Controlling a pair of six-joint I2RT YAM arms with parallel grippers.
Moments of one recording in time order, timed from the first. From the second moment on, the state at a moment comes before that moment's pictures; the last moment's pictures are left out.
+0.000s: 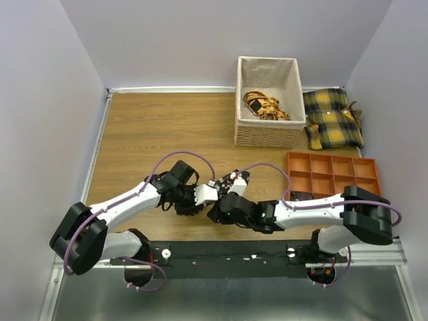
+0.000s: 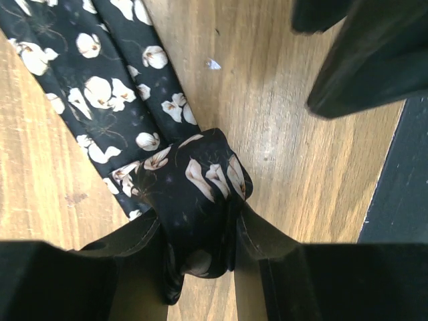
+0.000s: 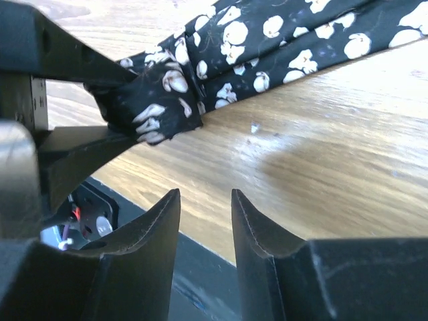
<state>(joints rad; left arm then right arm) -0.68 1.21 0.61 -0.55 0.40 0.69 1.30 1.44 0.68 0.03 0.35 1.12</state>
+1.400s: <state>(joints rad) -0.68 1.15 0.59 -0.59 0.37 0.71 0.80 1.79 1.17 -0.57 0.28 0.67</state>
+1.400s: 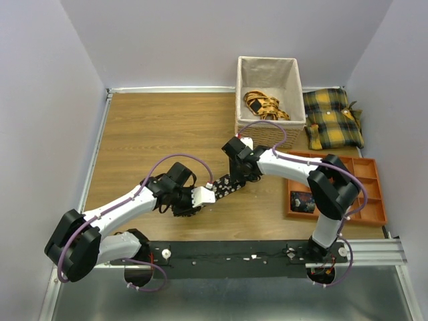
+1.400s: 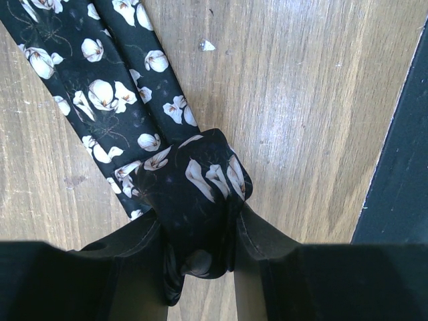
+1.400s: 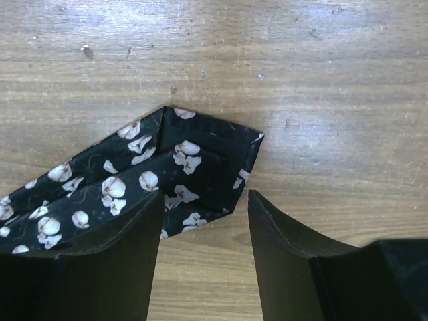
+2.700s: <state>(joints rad) -0.63 1.11 0.59 -0.64 0.37 0.76 0.74 1.81 1.11 -0.38 0.22 0.63</state>
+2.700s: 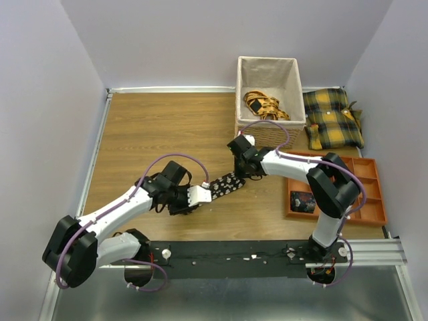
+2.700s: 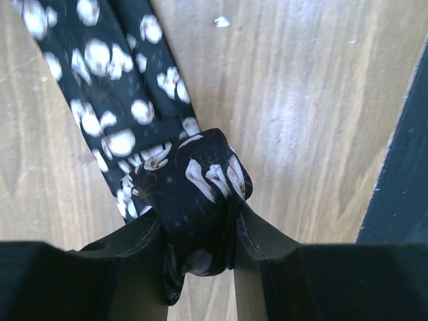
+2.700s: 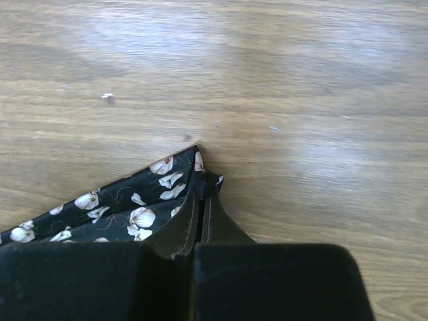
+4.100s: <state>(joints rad) -0.43 1.28 0.66 -0.73 0.58 1.14 0.65 1.31 0.71 0.17 -0.02 0.09</state>
